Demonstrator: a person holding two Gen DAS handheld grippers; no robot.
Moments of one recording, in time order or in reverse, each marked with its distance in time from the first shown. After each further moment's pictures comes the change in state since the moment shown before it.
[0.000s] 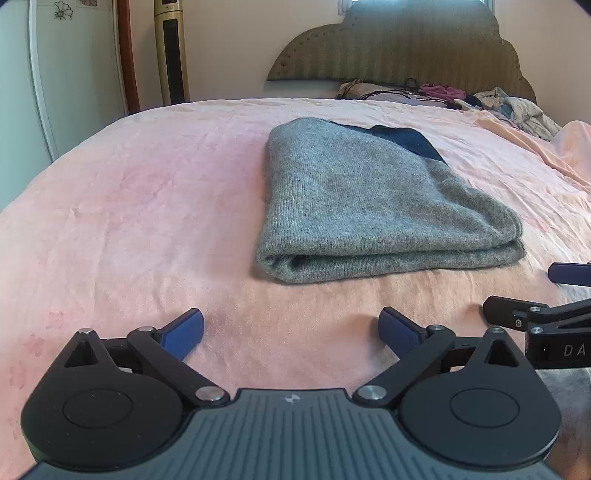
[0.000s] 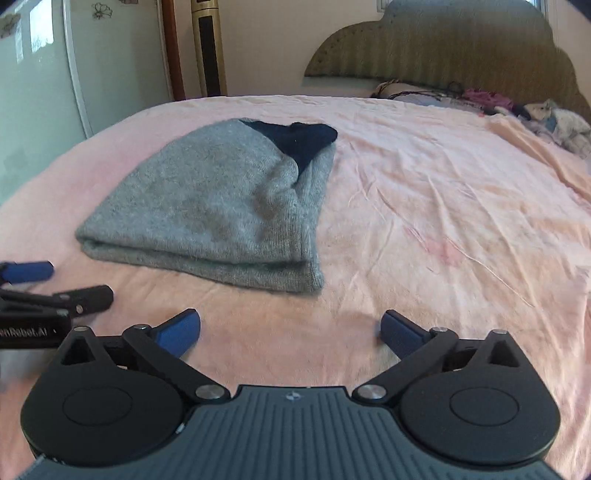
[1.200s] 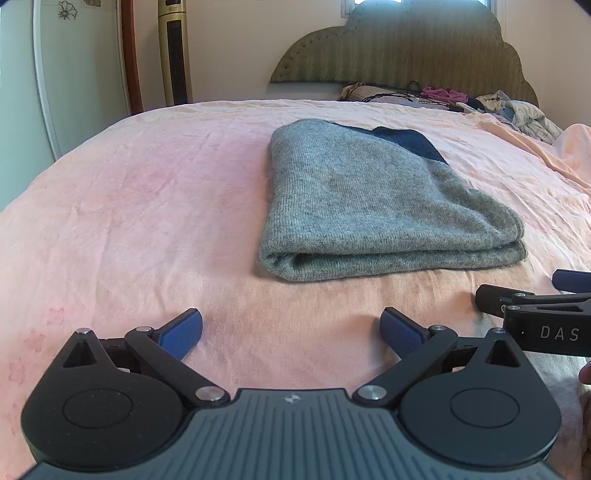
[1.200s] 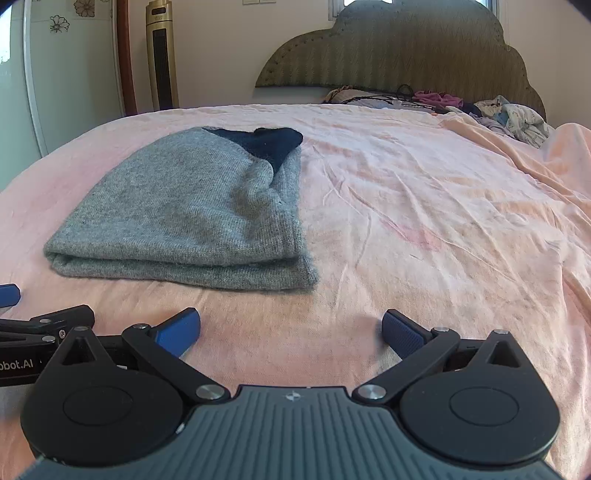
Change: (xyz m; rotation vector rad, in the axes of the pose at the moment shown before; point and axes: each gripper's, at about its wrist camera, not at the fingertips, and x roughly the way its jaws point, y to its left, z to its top) left arm -0.003 -0.002 -0.006 -0.007 -0.012 0.007; right arm 0.004 0.016 -0.004 0.095 -0.045 -0.131
